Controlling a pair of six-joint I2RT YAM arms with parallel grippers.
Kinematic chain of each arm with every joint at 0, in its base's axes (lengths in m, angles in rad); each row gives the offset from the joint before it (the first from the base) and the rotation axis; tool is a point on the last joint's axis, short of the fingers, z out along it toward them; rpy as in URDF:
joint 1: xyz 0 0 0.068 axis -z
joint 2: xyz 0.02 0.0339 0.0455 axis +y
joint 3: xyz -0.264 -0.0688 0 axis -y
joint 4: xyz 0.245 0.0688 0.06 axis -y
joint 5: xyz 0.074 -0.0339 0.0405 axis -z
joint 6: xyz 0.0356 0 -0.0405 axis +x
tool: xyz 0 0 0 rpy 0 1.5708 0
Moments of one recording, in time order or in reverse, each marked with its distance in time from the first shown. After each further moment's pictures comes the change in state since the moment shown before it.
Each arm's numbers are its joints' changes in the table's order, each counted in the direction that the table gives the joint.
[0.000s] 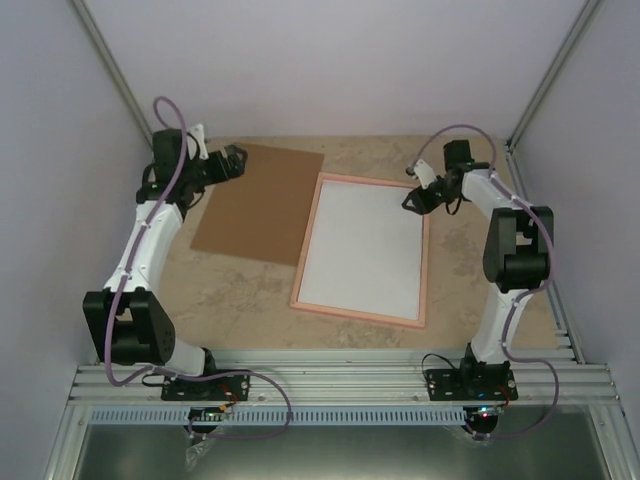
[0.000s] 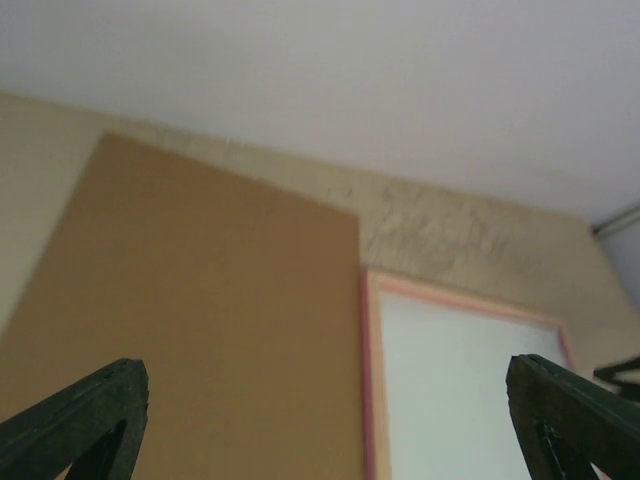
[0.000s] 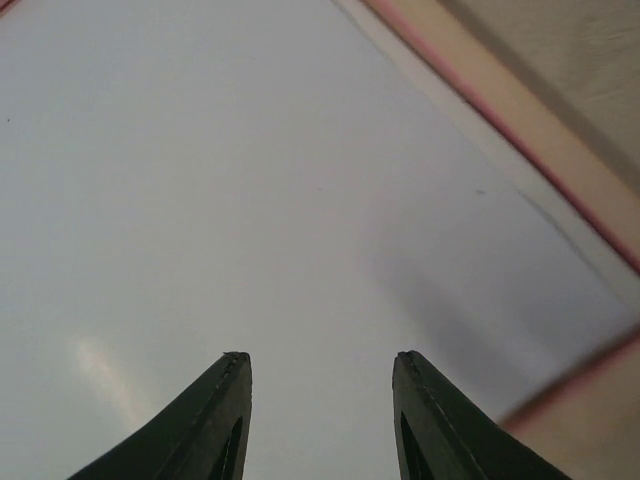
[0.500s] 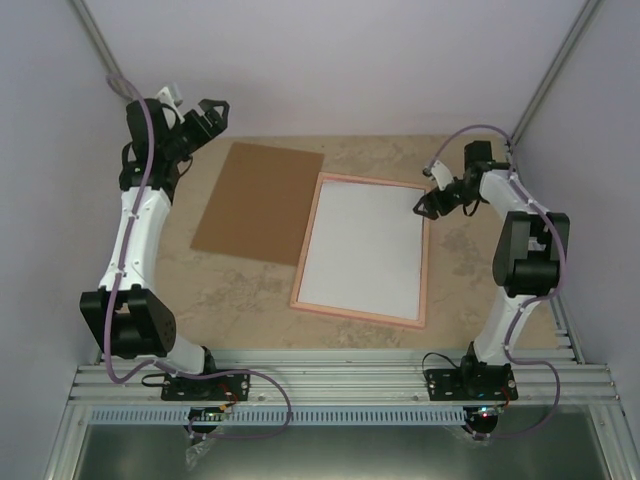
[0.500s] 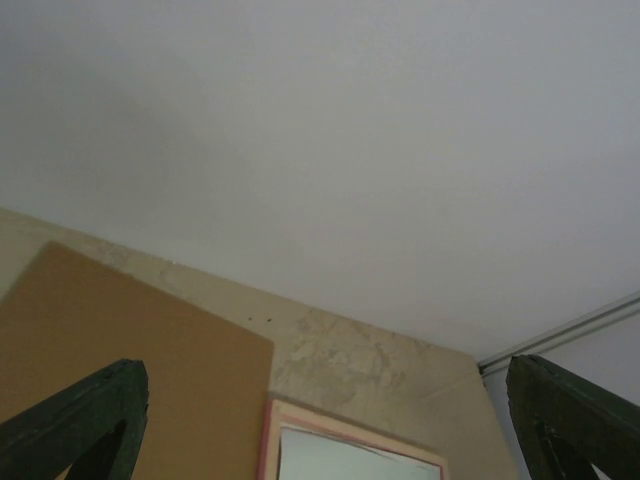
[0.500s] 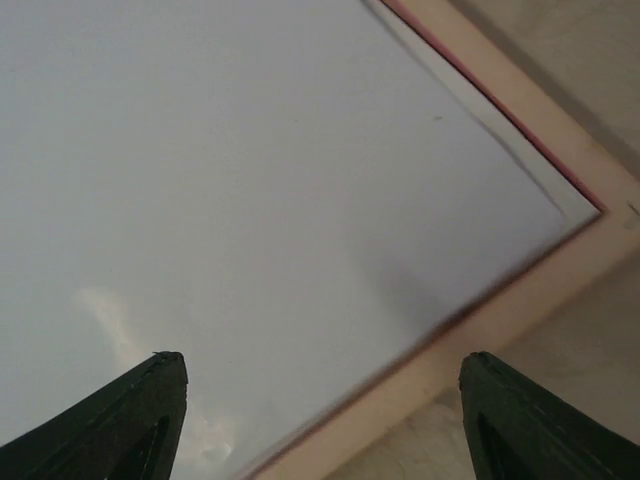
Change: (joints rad) left arm -0.038 0.040 0.185 0.091 0.040 -0.264; right arm 0.063 -0.038 -0.028 -0.075 -0.059 -0.078
